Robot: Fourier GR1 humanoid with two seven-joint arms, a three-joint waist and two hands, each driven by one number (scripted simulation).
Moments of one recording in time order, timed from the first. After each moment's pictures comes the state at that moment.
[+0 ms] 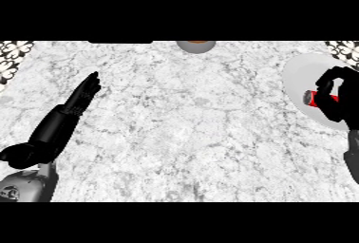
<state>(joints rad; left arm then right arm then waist) -0.16 0.30 -0.06 -1.66 0.02 -0.16 -0.01 -0.32 -0.57 0.10 -1.51 0.81 -0.24 0.45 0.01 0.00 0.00</state>
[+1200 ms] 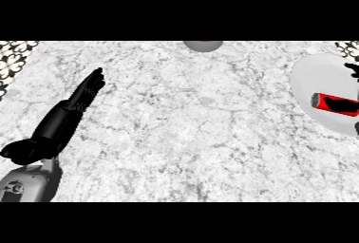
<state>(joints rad) -0.20 0.27 -0.04 -1.65 0.00 -0.20 -0.01 -0.71 -0.58 -0.22 -0.37 0.71 -0.45 -0.17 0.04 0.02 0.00</state>
